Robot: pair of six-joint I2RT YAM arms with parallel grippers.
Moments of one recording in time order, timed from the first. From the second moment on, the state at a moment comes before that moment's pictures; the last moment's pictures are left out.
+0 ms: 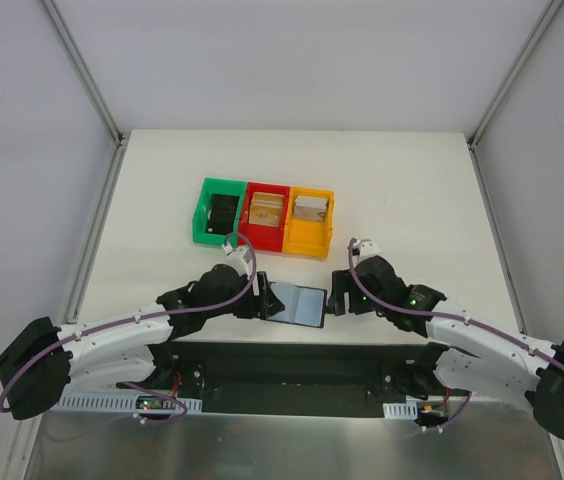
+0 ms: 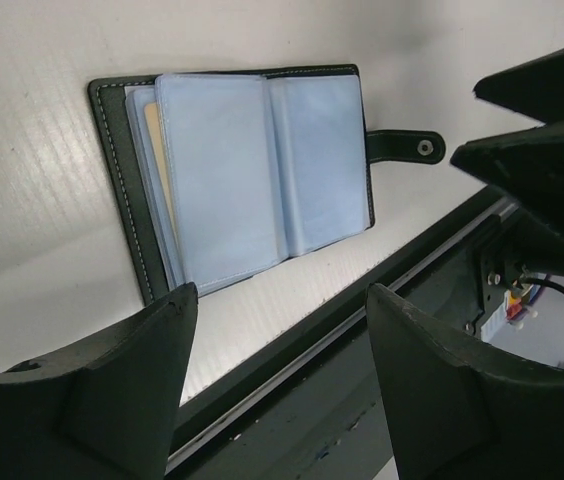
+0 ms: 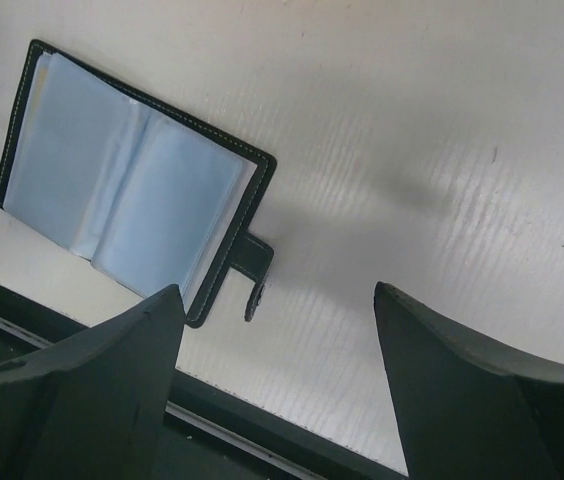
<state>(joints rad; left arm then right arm) -0.92 0.98 0.36 -0.03 0.07 -0.87 0.87 0.96 0.52 -0.39 0.19 0.54</state>
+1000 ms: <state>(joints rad) -0.92 1.02 0.33 0.08 0.02 -0.95 0.82 1.19 0.48 -0.26 0.01 0.57</state>
